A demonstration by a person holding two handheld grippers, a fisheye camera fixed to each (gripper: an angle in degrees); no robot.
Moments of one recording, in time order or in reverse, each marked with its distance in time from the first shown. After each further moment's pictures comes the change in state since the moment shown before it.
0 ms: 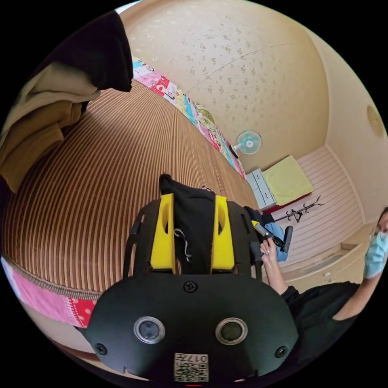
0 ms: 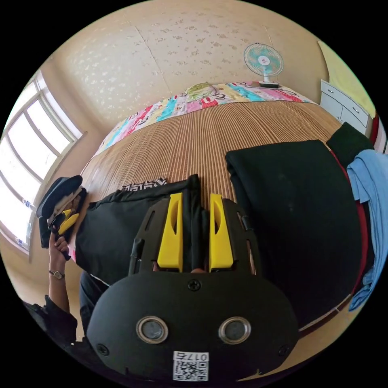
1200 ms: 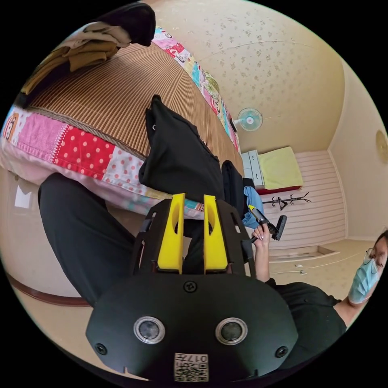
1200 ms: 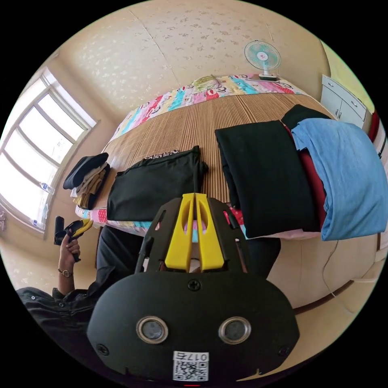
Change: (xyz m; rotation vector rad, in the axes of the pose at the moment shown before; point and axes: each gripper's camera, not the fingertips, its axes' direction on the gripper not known) left arm 0.047 0.100 -0.055 -0.205 0.059 -0.203; right arm 0.014 0.074 -0.147 -0.099 -0.058 -0.001
